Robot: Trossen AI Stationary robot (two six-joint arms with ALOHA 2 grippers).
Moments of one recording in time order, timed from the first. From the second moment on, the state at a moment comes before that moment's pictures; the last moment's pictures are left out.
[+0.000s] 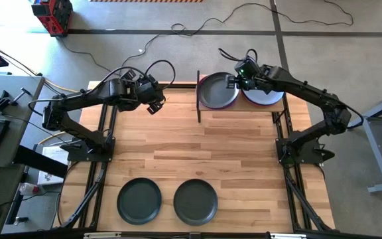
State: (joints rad) left arm 0.21 1.41 1.53 -1.27 -0.79 -0.26; right arm -0.59 1.42 1.36 -0.88 0.31 0.81
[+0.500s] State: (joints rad) left arm 0.21 1.41 1.53 -1.27 -0.79 -0.26; right arm -0.62 1.42 1.36 -0.86 0.24 0.79
